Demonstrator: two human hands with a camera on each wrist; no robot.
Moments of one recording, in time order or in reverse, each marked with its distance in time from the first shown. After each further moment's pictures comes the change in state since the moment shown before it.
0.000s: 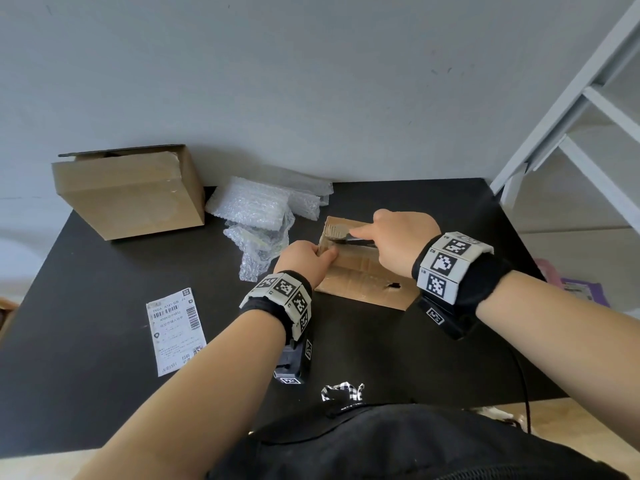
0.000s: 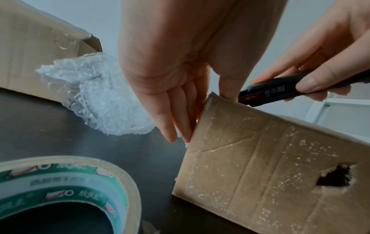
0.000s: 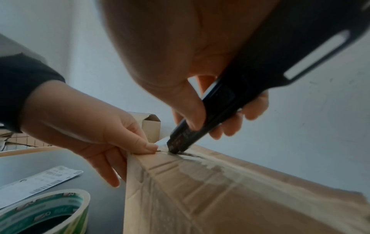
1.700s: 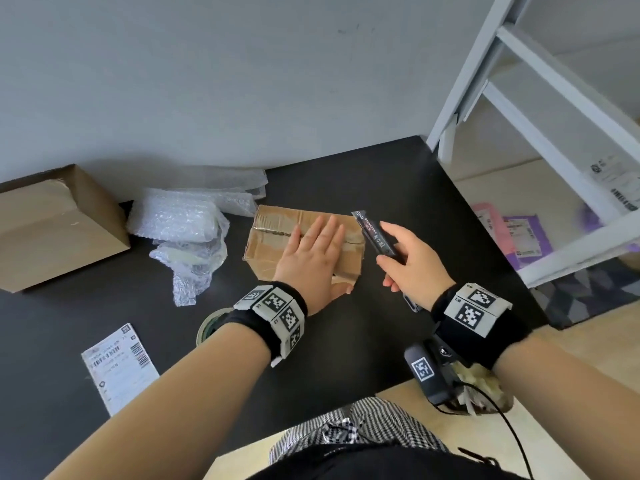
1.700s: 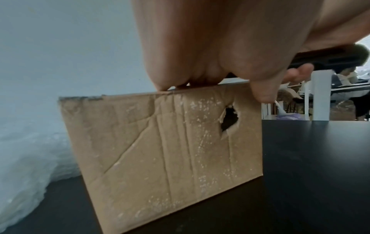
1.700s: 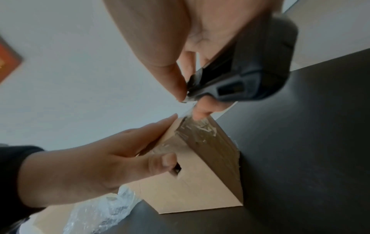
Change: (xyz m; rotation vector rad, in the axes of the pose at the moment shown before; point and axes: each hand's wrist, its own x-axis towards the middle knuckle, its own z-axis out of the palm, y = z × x) left_hand -0.013 0.068 0.041 0.786 -0.218 0.633; right_hand -0.059 0.060 0.091 1.290 0.277 0.423
